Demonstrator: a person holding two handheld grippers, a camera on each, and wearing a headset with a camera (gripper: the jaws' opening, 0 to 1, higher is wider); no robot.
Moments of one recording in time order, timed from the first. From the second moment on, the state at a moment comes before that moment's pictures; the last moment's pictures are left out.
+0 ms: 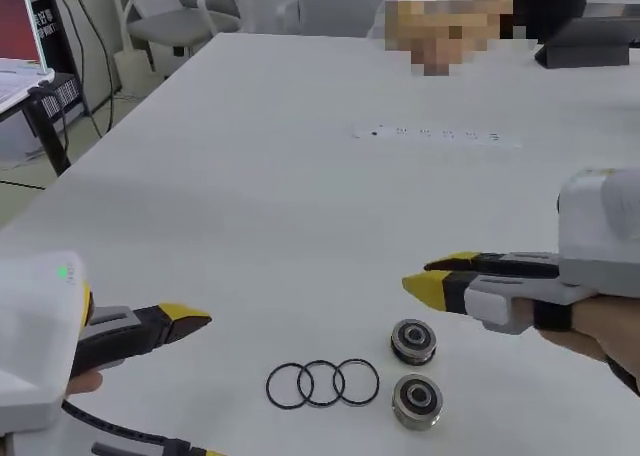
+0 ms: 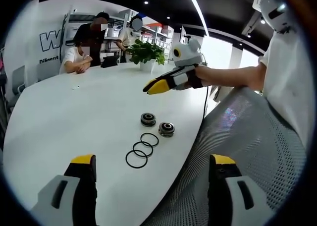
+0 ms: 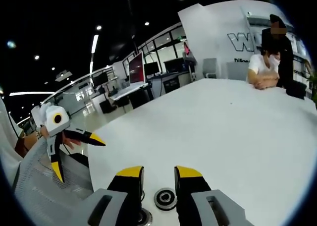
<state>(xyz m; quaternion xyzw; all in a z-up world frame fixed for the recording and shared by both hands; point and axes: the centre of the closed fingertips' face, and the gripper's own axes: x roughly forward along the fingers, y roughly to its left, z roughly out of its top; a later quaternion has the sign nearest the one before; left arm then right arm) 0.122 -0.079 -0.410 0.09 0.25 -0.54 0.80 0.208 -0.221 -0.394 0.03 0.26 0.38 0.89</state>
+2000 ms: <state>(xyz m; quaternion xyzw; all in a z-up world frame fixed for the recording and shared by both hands) 0.184 -0.178 -0.310 0.21 0.11 -0.65 0.72 0.197 -0.262 -0.447 -0.07 0.31 0.38 0.87</state>
